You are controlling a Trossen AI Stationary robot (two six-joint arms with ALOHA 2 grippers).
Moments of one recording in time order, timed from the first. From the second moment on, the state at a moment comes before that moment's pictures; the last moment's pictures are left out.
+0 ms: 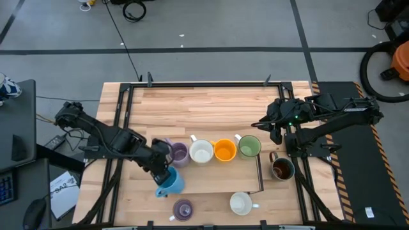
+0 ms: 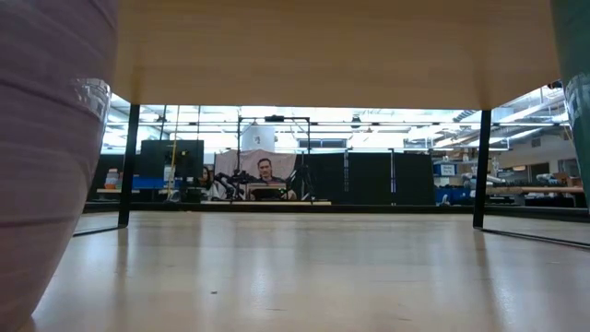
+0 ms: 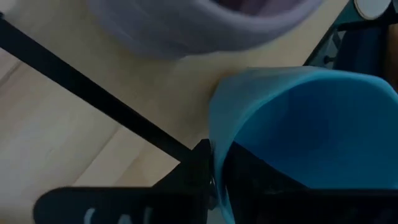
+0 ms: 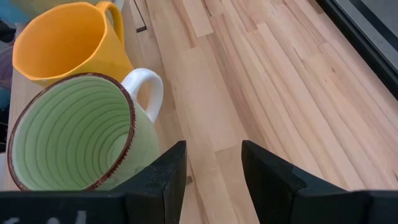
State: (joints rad) left arm -0.48 1.37 1.37 -1.06 0.02 -1.25; right arm 0.12 0.86 1.09 -1.02 0.19 0.38
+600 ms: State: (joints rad) left arm -0.47 1.35 1.37 -1.10 0.01 -1.24; right arm 0.12 0.86 1.09 -1.02 0.19 0.38
